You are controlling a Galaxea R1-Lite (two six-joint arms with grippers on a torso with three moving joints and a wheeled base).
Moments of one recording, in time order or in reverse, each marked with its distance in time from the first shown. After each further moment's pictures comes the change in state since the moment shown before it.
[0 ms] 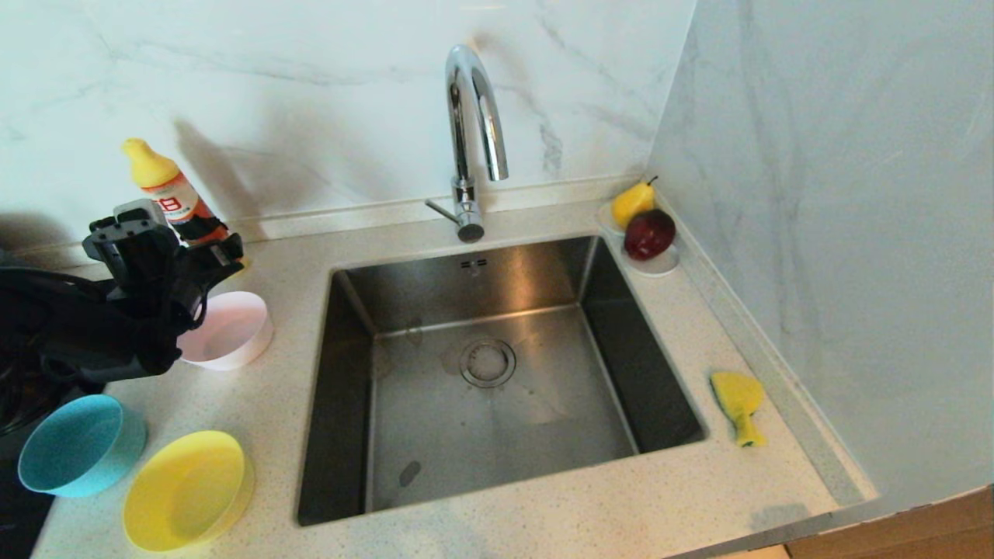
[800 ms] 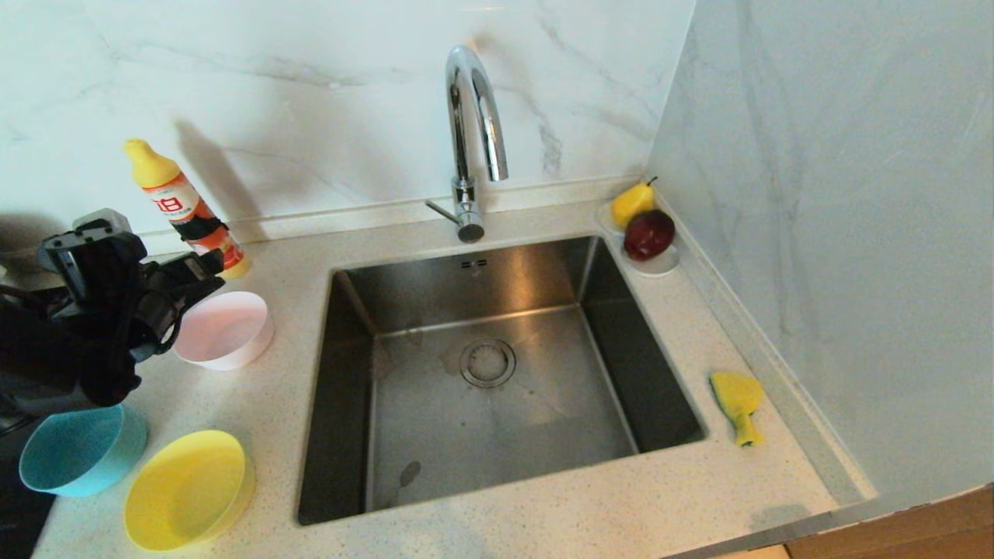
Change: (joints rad) left arm -0.008 -0.216 0.304 0.000 0.016 -0.078; right arm 0.000 0.000 0.000 0.000 0.000 0.000
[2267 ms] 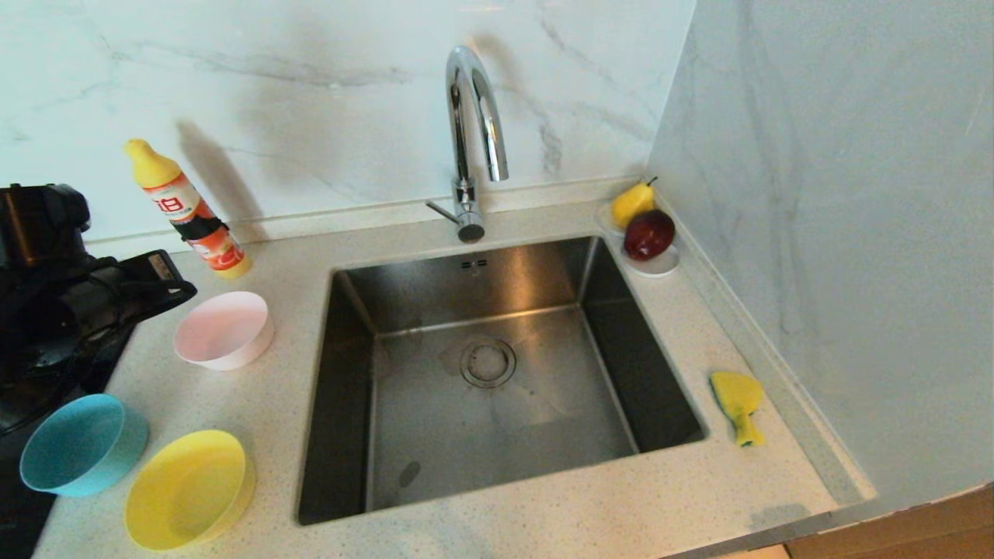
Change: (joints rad) left arm -0.068 -0.374 0.086 0.529 0.063 -0.021; right arm 0.000 0.000 0.000 0.000 0.000 0.000
